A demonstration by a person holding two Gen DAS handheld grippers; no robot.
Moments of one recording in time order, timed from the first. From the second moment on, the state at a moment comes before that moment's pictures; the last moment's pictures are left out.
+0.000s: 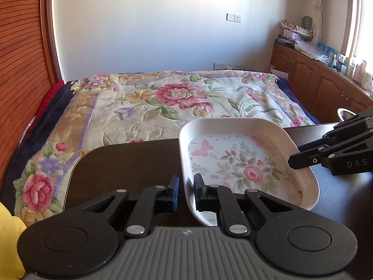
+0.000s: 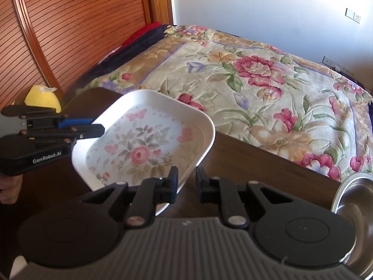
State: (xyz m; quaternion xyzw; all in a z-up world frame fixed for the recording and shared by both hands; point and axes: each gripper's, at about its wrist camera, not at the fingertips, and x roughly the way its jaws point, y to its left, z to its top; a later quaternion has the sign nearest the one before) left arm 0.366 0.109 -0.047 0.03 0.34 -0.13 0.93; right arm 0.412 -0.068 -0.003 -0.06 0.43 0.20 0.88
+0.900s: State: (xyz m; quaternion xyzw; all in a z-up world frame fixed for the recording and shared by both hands) left arm 0.341 0.107 -0.036 0.05 0.35 -0.13 0.92; right arm 0.407 -0.068 -0.005 -0.05 0.43 0.20 0.88
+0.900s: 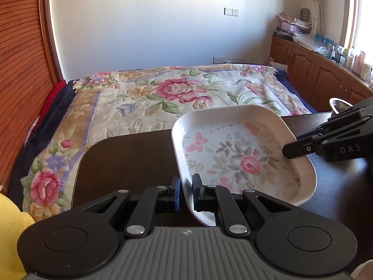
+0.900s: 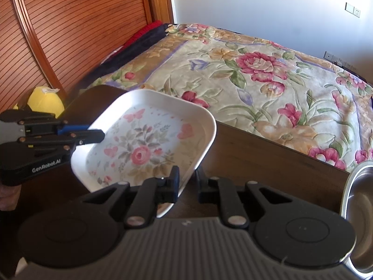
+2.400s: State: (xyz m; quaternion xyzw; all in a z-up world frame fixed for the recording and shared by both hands) left arm 0.183 0.079 0.028 0.10 0.30 -0.15 0.94; right arm 0.272 -0.099 0.062 -0.06 0.36 0.21 0.91
